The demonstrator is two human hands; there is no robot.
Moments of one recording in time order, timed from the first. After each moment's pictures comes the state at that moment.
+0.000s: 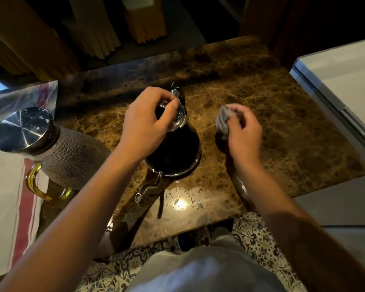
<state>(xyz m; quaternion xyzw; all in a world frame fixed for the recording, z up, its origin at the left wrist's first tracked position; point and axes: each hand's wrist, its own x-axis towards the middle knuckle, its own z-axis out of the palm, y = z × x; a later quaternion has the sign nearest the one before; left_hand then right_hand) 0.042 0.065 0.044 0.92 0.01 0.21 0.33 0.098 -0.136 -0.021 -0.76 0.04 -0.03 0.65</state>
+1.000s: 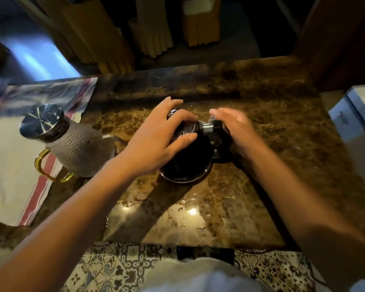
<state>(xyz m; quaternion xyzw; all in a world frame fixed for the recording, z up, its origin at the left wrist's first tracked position) 0.055 0.006 0.074 0.98 0.08 0.01 0.20 0.219 -0.145 -0.016 -0.63 -0.20 0.29 0.69</state>
